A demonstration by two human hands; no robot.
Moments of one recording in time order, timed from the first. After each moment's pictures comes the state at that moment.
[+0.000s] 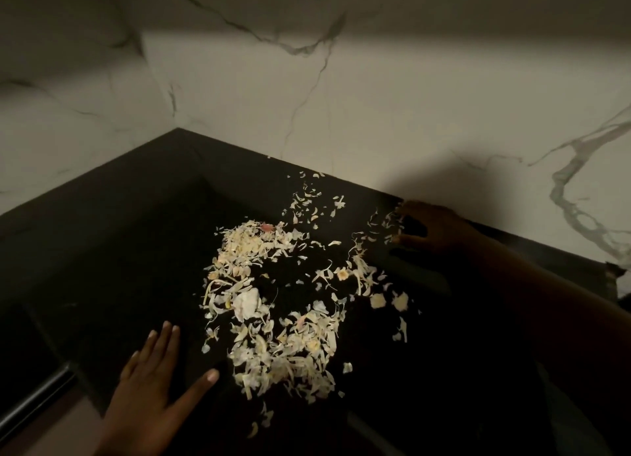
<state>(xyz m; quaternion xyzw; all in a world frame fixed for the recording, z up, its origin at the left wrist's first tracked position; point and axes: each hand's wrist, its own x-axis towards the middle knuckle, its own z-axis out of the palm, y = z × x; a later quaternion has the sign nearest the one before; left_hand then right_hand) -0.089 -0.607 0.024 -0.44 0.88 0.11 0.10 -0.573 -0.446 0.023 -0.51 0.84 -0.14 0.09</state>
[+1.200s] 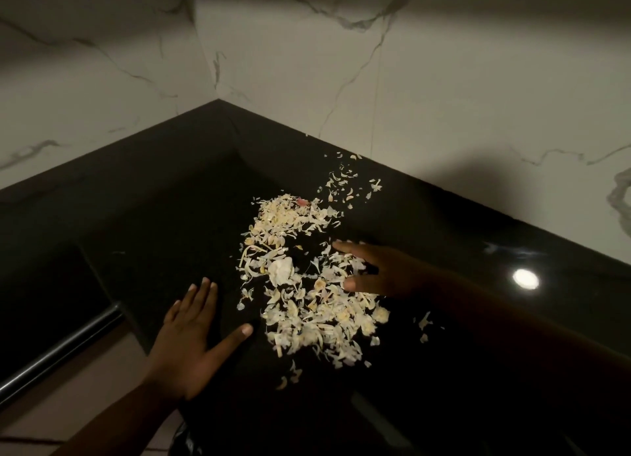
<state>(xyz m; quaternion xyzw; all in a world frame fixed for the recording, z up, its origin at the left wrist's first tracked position) -0.081 -0.603 0.008 -0.44 0.89 0.11 0.00 -0.404 -0.480 0.042 -0.61 0.69 -0.18 0.34</state>
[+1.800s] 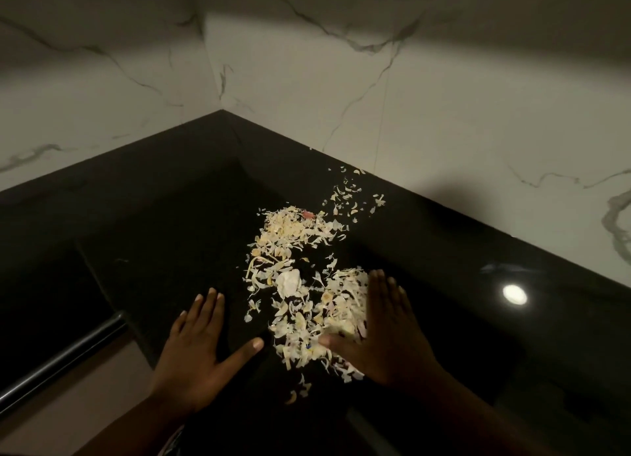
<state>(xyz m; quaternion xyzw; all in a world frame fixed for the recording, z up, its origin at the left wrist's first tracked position) -0.078 -0.603 0.009 -0.44 0.89 0.12 0.01 -0.312 -0.441 0.020 -0.48 0.84 -0.16 0.18</state>
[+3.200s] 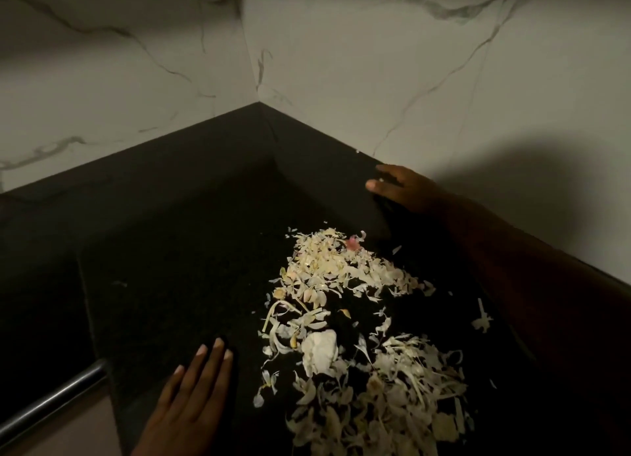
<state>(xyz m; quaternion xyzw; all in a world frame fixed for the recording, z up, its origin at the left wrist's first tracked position) -0.071 -0.651 -0.037 -0.31 0.94 -0.11 -0.03 -0.518 -0.710 0.044 -0.55 0.76 -0.27 0.23</state>
